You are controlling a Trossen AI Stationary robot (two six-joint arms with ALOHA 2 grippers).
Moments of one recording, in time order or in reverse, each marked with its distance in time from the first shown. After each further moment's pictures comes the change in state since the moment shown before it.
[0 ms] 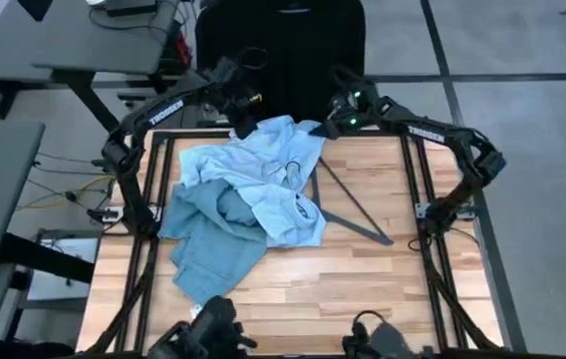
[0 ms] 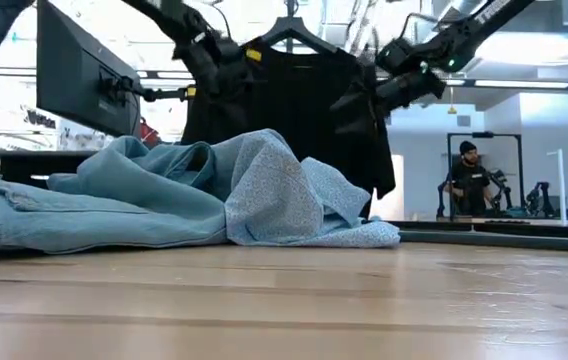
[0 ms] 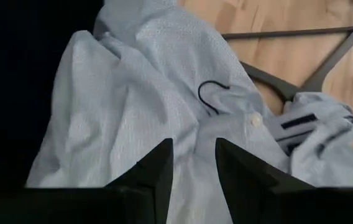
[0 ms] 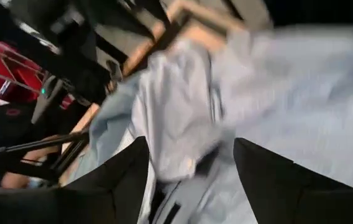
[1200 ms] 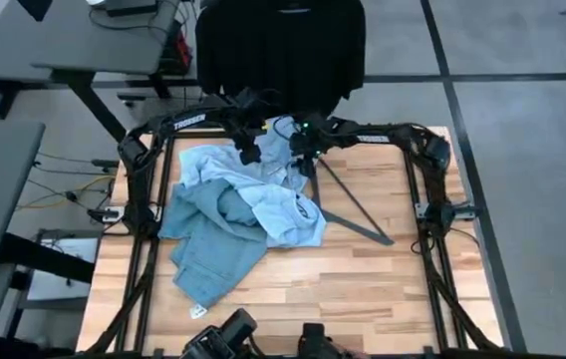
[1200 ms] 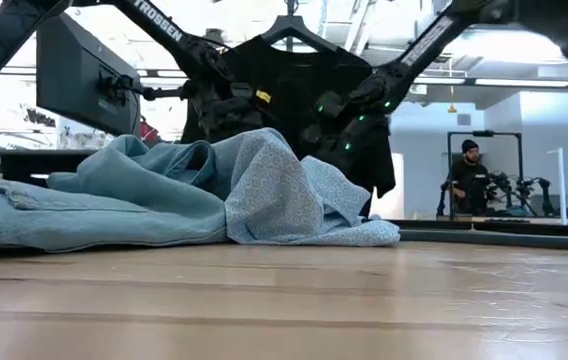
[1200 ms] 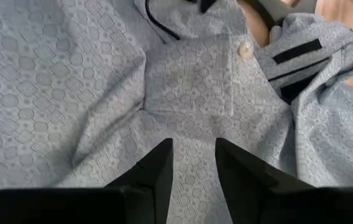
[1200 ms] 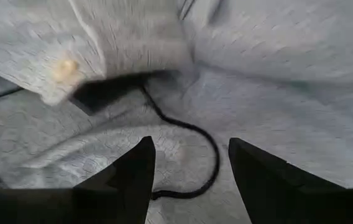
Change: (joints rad) left arm -0.079 0.090 -0.127 -0.067 0.051 0.054; right arm 0.203 0.421 0.288 -0.184 0.363 -0.882
